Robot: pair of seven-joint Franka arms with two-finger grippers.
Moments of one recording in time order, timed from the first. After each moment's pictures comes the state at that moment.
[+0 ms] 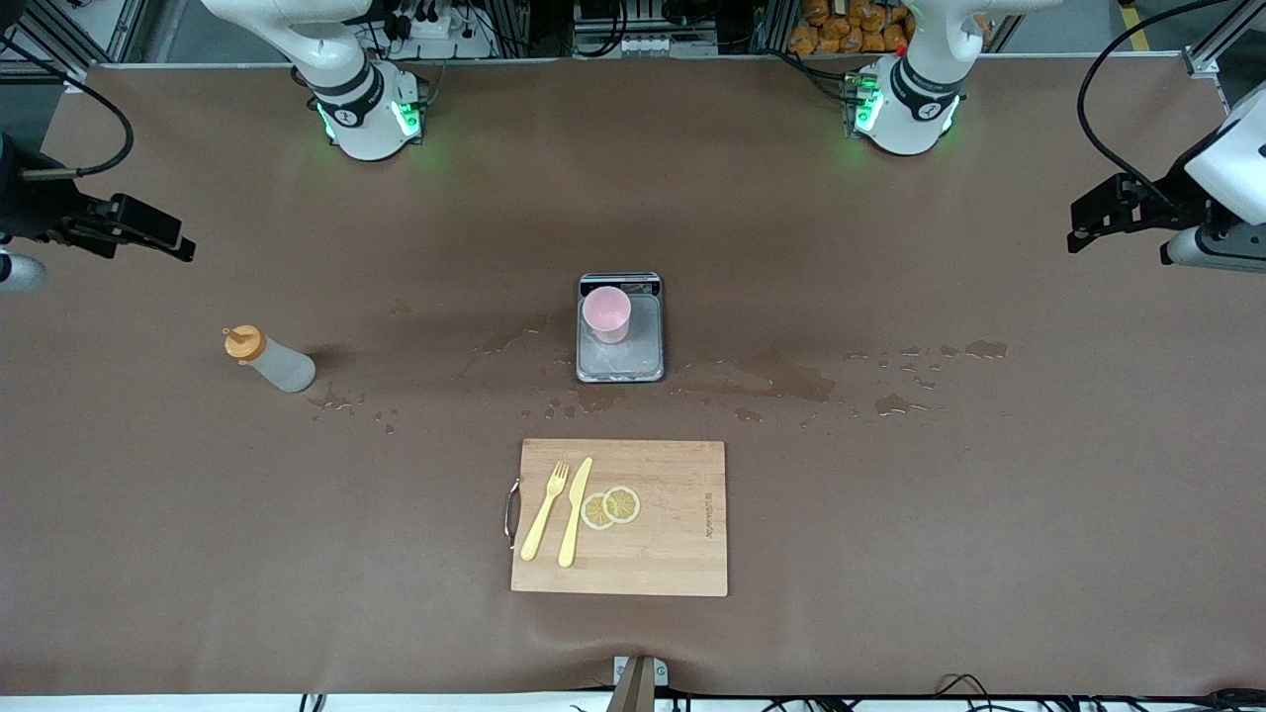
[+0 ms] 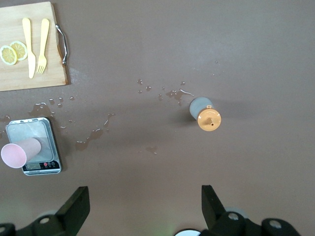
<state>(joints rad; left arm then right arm) -0.05 -0.02 -0.02 -1.57 -0.01 1.53 0.08 0.03 0.01 -0.06 -1.53 0.11 1.45 0.09</state>
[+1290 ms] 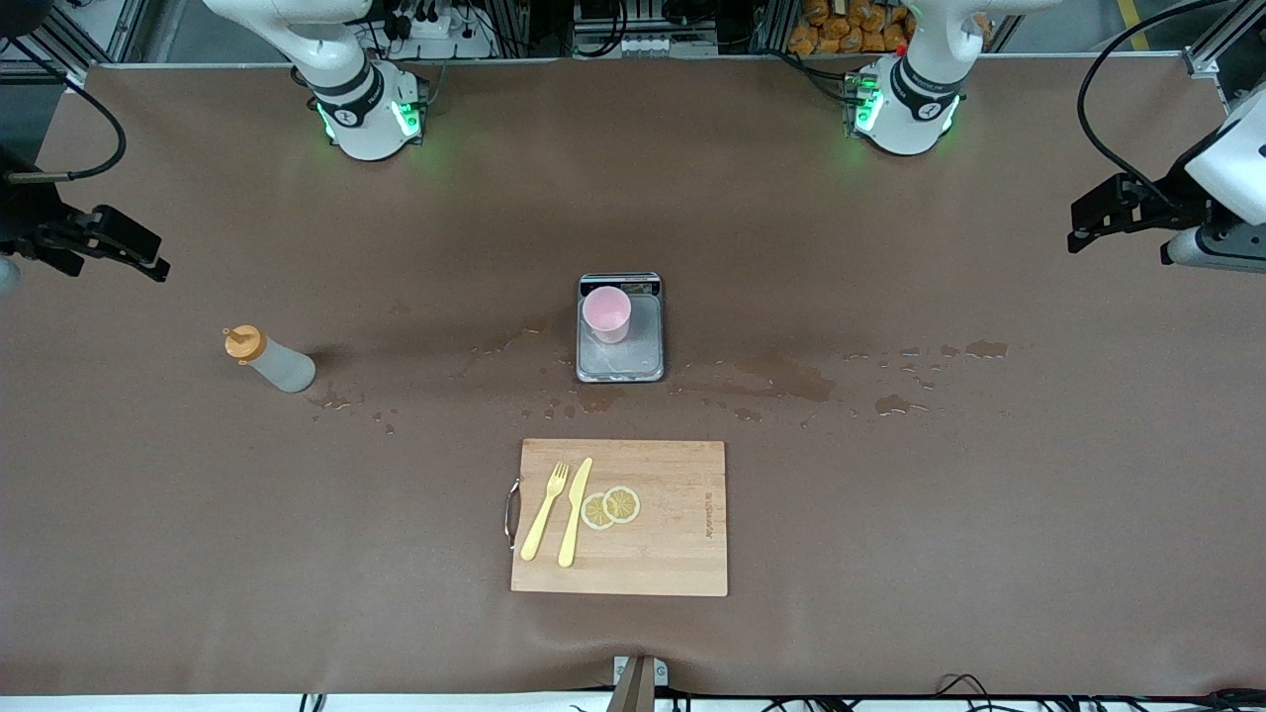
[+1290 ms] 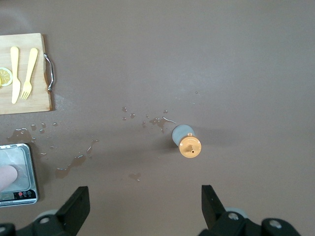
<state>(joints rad) -0.05 -0.02 -0.02 -1.57 -0.01 1.53 0.08 -0.02 -0.02 0.02 -1.57 0.01 1.58 0.08</state>
